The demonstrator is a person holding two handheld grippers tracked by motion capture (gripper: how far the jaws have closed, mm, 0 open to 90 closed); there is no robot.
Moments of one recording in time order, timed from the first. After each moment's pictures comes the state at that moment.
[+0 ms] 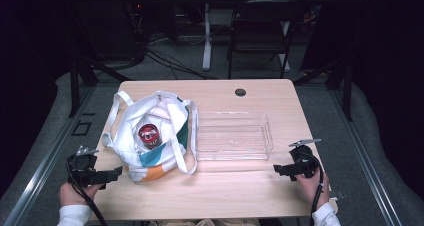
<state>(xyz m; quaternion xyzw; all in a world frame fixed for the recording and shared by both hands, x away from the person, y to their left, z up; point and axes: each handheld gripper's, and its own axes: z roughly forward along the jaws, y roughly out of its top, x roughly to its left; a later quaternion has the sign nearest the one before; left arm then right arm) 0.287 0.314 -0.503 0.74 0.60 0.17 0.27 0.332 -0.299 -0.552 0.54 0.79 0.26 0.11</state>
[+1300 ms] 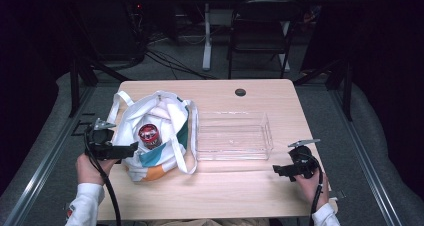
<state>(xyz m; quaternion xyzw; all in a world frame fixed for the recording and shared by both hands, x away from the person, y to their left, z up) 0.334 0.265 -0.453 0.76 0.53 0.21 0.30 0.331 -0.296 -0.551 0.54 0.79 0.26 0.12</state>
